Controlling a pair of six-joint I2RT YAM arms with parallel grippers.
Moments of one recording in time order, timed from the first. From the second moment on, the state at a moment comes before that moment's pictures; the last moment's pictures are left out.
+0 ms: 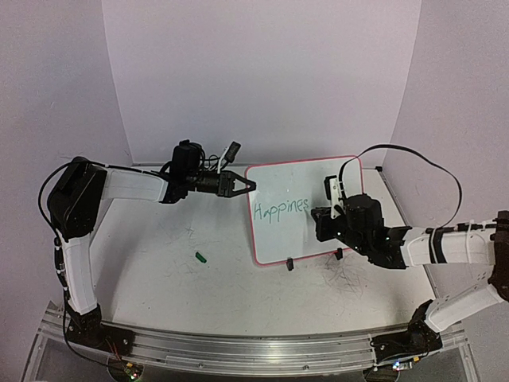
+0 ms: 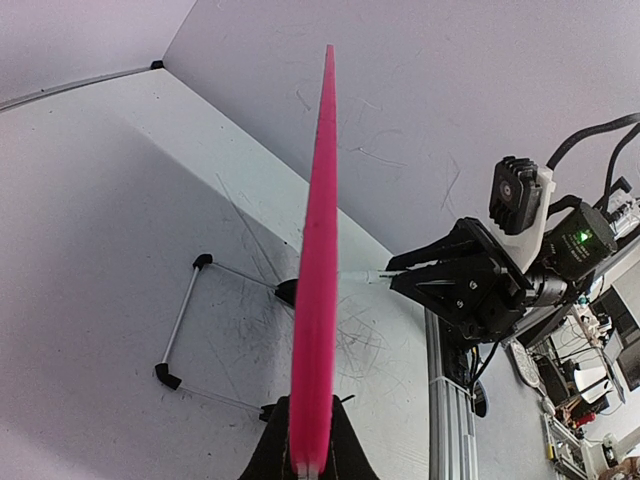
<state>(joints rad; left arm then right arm) -0.58 1.98 1.33 0.38 0.91 -0.42 0.78 1.34 0.63 0.33 0.32 0.26</state>
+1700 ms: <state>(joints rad) -0.58 1.98 1.33 0.39 0.91 -0.42 0.76 1.33 0.62 0.39 0.42 0.24</state>
